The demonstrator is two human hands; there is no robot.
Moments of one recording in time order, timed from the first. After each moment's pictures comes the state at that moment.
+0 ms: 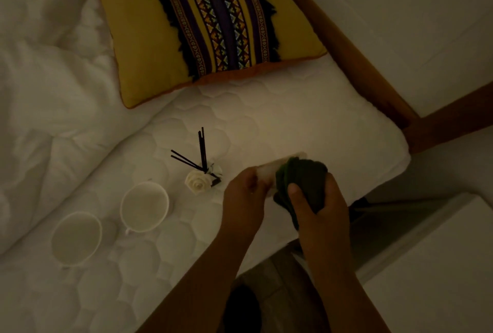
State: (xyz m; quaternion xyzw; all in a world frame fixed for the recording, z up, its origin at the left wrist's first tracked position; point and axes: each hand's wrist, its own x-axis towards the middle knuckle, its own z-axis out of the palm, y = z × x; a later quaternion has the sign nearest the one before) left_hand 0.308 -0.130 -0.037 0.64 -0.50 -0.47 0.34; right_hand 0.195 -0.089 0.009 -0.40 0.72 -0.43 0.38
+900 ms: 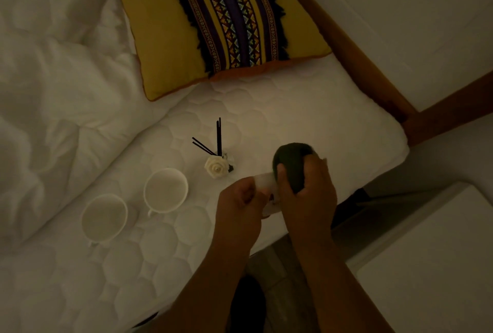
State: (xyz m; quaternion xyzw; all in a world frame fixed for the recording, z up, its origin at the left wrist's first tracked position) left_hand 0.339 -0.079 0.029 0.61 -0.36 -0.59 0.38; right_hand 0.231 -0.090 0.004 -0.54 0.74 -0.37 0.16
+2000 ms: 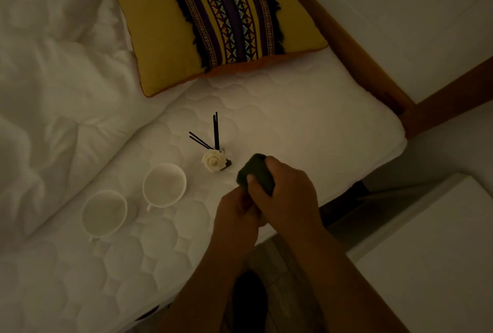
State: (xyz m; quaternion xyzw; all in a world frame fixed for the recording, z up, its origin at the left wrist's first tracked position) left_hand 0.342 -0.062 0.026 0.63 -0.40 -0.58 0.32; right_hand 0.244 -0.088 0.021 -0.65 0.67 -0.27 0.23
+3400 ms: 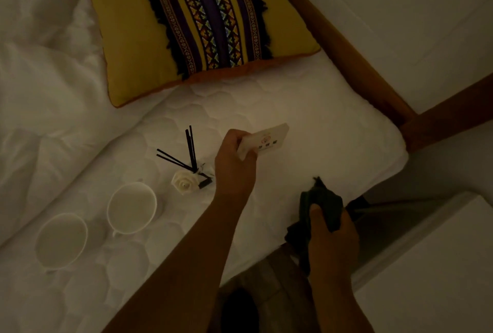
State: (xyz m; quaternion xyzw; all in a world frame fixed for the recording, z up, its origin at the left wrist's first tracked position) left_hand 0.295 -0.183 -0.048 0.64 -0.48 -0.41 0.43; right_hand 0.165 -0.060 -0.048 -0.19 0.82 -0.41 0.35
